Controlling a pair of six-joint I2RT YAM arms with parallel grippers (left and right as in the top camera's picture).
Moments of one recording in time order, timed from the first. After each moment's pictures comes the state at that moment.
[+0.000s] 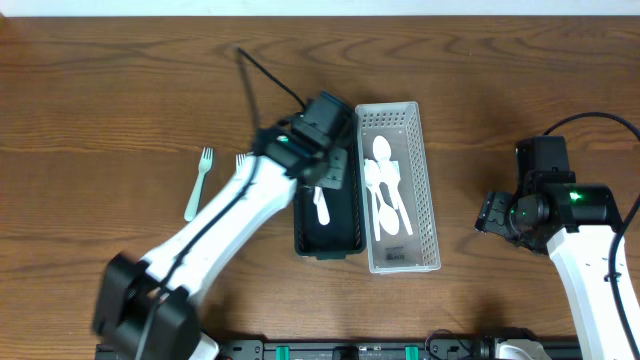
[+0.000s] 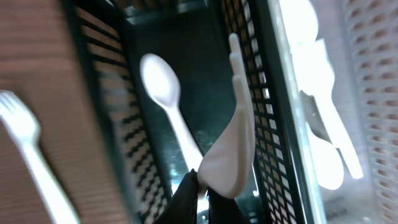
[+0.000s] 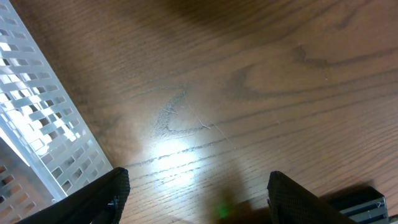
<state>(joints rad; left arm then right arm) -0.63 1.69 1.35 -0.87 -0.06 -0.41 0.01 1.19 1.01 -1.21 0.13 0.41</state>
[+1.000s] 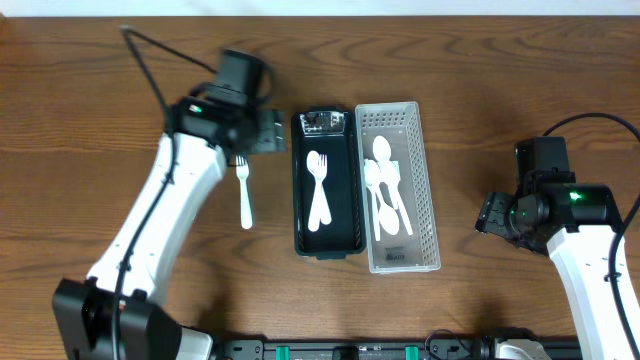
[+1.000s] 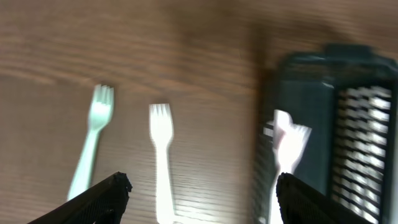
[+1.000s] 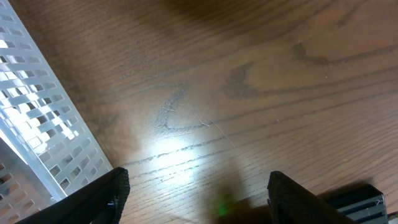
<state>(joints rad) -0.25 1.62 1.43 -0.98 -0.05 -0.35 0.01 1.19 1.01 -1.21 0.13 0.41</state>
